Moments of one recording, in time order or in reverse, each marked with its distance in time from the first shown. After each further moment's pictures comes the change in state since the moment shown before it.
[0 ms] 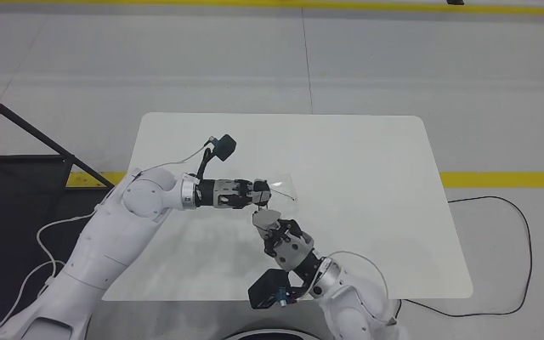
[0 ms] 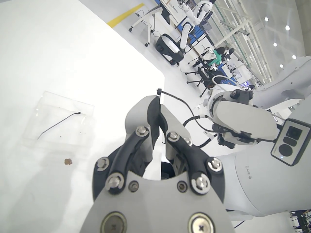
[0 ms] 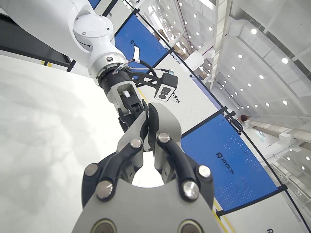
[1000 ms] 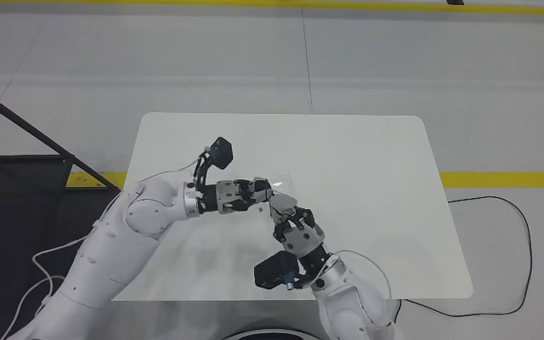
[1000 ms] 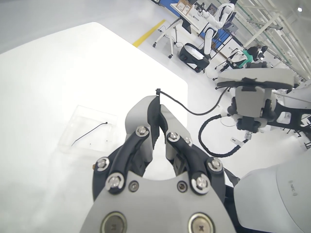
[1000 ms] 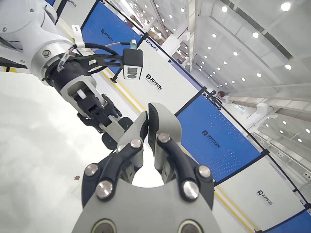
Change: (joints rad) left arm 0.135 0.005 -0.074 -0.161 0.410 0.001 0.332; right arm 0.004 -0.008 -0.028 0.012 0.052 0.215 0.098
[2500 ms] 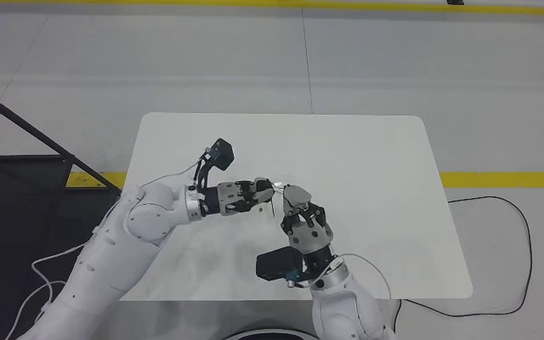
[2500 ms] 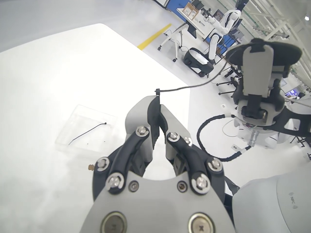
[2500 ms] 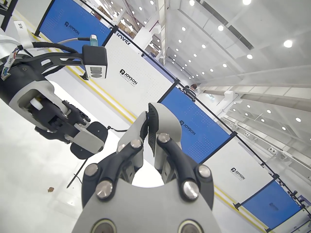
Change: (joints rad) left arm 0.026 -0.004 -0.018 -0.037 -0.026 0.075 -0.010; right arm -0.021 -0.025 -0.021 -0.008 -0.070 0.186 0.040
